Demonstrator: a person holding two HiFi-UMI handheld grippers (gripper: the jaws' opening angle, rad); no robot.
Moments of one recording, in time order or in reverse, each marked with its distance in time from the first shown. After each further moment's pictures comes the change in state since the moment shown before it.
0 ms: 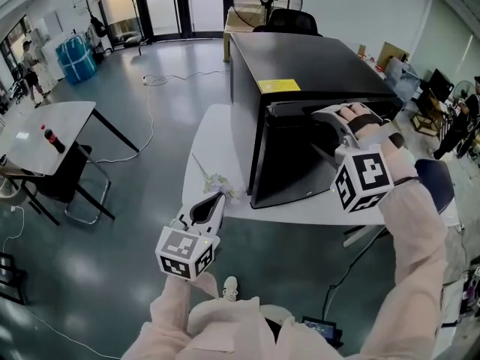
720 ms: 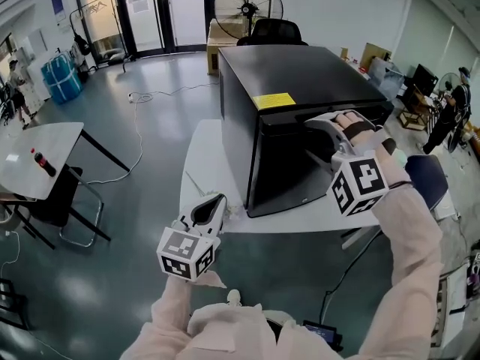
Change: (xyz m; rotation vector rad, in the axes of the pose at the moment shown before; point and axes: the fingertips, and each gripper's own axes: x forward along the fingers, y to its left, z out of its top) left arm 0.030 0.017 0.013 0.026 -0.025 -0.094; right arm 0.010 -0.008 -0.005 0.044 0.021 -0.047
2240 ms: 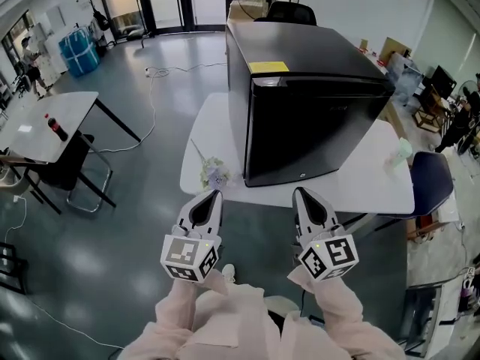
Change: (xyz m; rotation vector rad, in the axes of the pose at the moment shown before) left arm -0.063 -0.065 -0.025 -0.072 -0.094 0.220; right arm -0.095 0.148 0.043 1.716 -0.497 -0.276
